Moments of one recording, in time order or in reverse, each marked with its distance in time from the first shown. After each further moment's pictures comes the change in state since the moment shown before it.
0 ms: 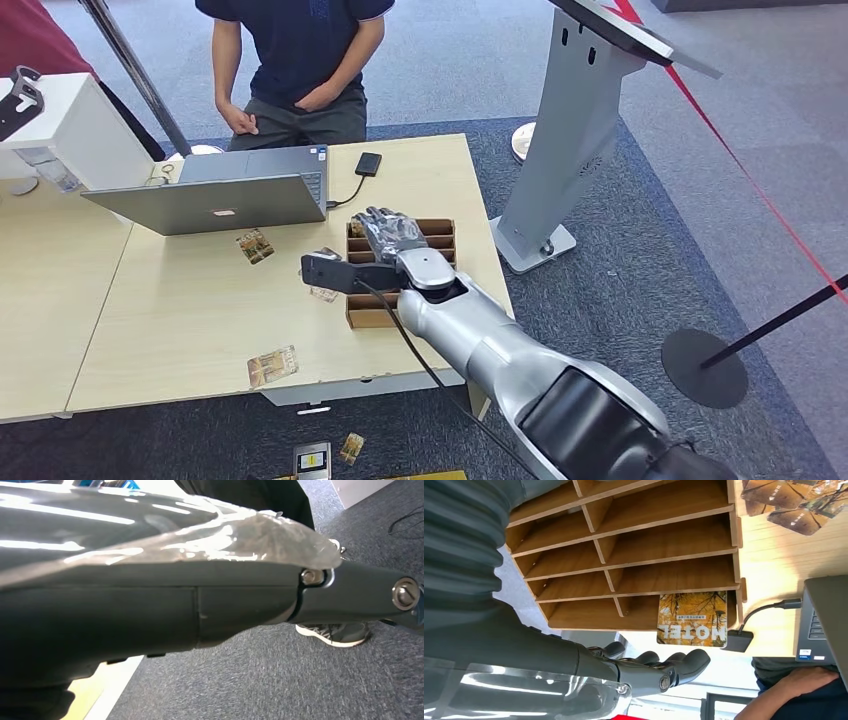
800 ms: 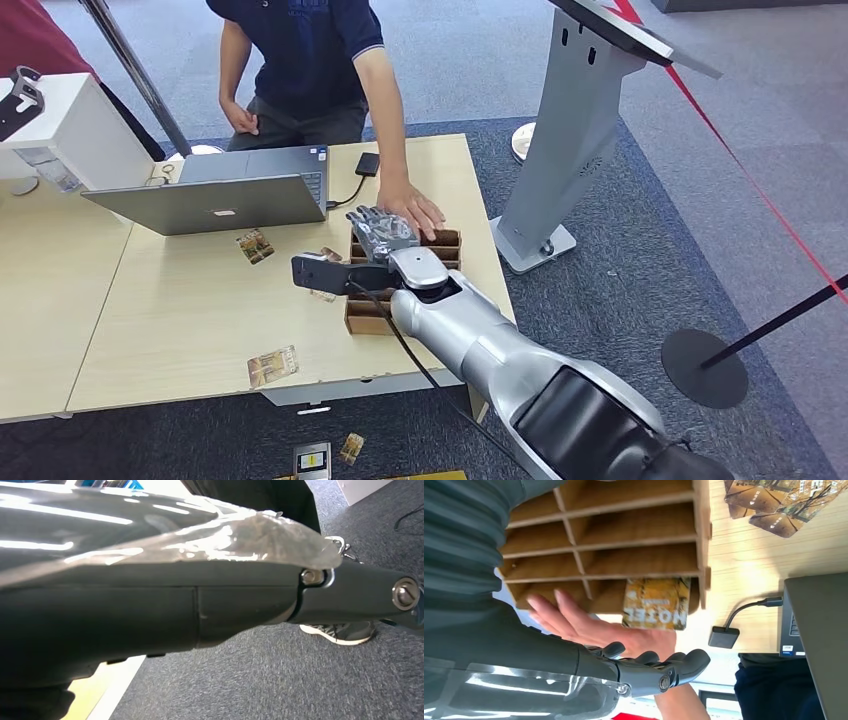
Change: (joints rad) left arm 0.007 0.000 0.000 0.000 0.011 0.001 0.001; right arm -0.008 0.017 0.011 0.003 -0.006 0.006 -0.009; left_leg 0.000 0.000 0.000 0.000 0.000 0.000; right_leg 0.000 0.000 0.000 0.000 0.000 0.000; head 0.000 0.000
